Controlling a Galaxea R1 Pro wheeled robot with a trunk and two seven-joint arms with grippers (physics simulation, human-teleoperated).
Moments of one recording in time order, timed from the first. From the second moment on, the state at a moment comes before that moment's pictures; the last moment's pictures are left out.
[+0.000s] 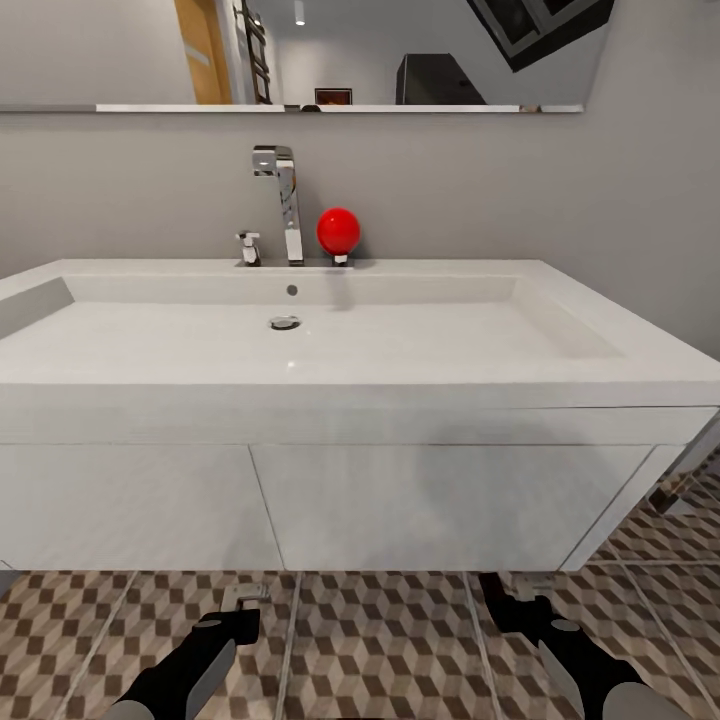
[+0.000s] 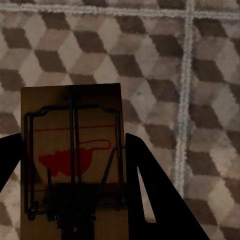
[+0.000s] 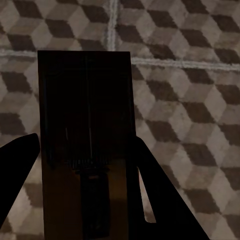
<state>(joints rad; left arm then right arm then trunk) -0.50 0.05 -0.32 -0.48 0.37 0.23 0.21 -0.58 -0.16 0.17 -0.30 -0.14 -0.01 0.09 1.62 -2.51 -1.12</state>
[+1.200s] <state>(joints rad) -0.50 0.05 -0.32 -0.50 0.37 0.19 0.21 -0.58 -0.16 0.17 -0.30 -0.14 -0.01 0.09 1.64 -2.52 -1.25</state>
